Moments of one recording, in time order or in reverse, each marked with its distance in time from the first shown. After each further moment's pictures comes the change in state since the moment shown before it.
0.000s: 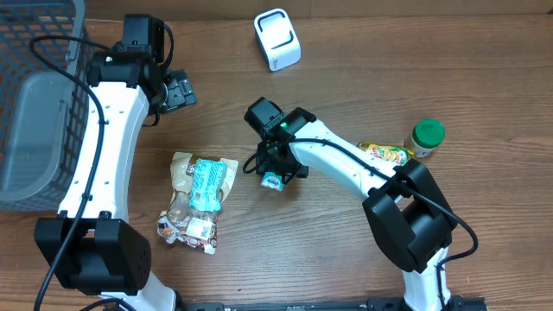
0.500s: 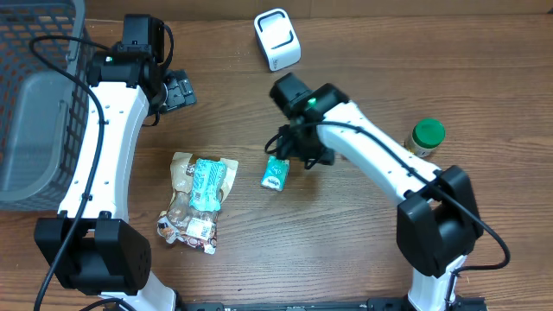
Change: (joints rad) left arm 0.000 0.000 0.000 0.000 0.000 0.000; right arm -0.122 -0.095 0.078 -0.229 0.002 -0.070
